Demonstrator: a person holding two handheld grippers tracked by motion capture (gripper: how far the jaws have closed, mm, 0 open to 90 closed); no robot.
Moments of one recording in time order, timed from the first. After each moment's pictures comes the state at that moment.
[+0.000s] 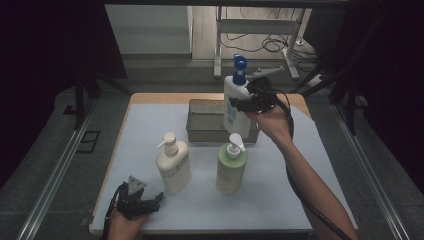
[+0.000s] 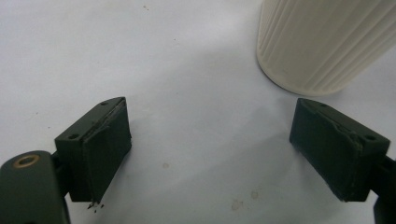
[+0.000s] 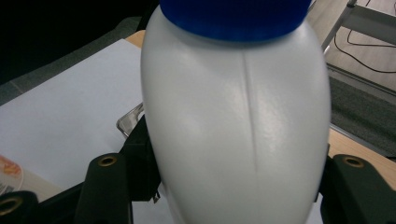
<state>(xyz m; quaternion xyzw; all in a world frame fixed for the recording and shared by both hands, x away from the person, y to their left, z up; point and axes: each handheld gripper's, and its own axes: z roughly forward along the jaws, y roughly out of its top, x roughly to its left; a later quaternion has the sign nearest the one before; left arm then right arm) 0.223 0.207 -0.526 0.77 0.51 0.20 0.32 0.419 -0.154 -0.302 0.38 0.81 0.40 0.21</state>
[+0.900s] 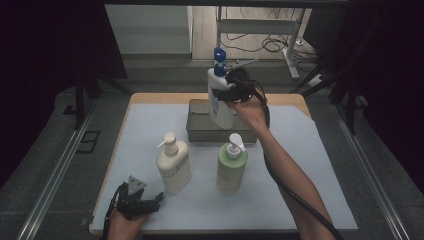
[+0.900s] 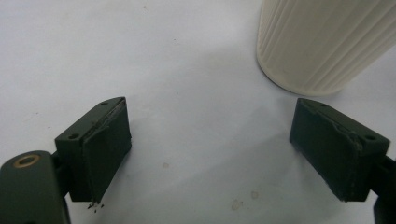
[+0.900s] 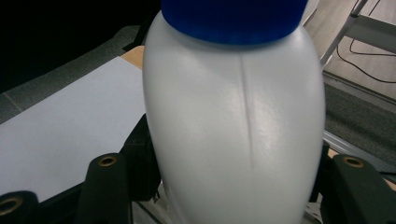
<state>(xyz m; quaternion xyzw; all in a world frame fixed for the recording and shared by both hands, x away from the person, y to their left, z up) 0.223 0.207 -0.527 0.77 0.51 0.20 0.33 0.463 -0.104 -0.314 0.37 0.80 0.41 0.22</state>
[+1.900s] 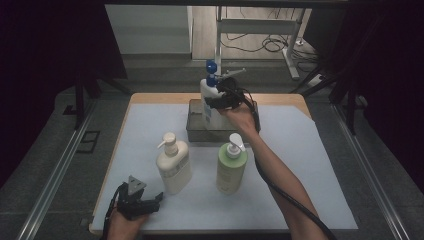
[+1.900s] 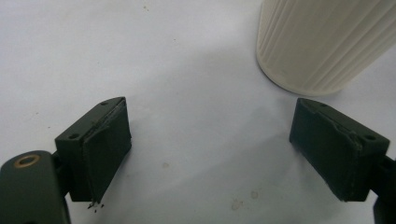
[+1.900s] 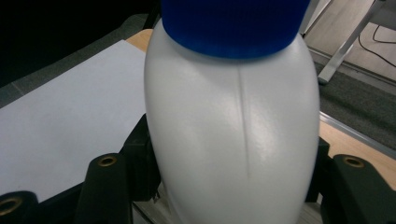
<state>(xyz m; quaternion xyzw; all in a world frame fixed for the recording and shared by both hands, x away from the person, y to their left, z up) 0.223 0.207 -0.527 0.77 0.51 0.20 0.32 0.478 -0.086 -0.358 0.37 0.81 0.40 0.19</state>
